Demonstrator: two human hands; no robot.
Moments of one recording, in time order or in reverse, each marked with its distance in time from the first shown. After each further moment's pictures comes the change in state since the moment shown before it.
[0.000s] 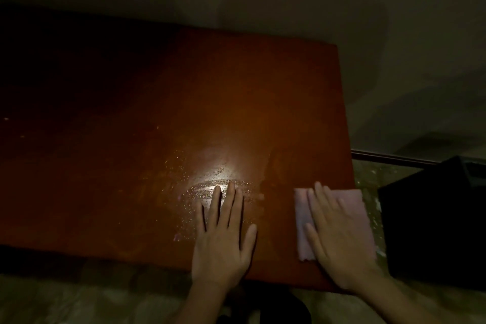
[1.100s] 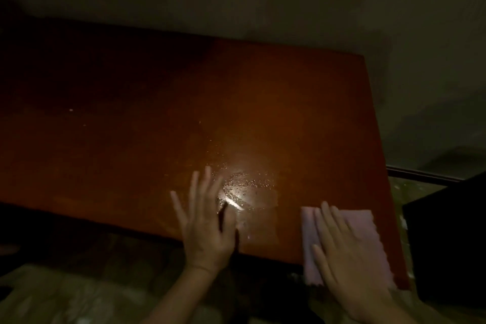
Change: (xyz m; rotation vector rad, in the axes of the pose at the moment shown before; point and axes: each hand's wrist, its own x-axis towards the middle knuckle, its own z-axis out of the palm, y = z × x) left_hand -0.022 -0.068 -0.026 -0.346 0.448 -0.115; right_hand -0.034 -0.066 0.020 -0.014 -0.063 -0.013
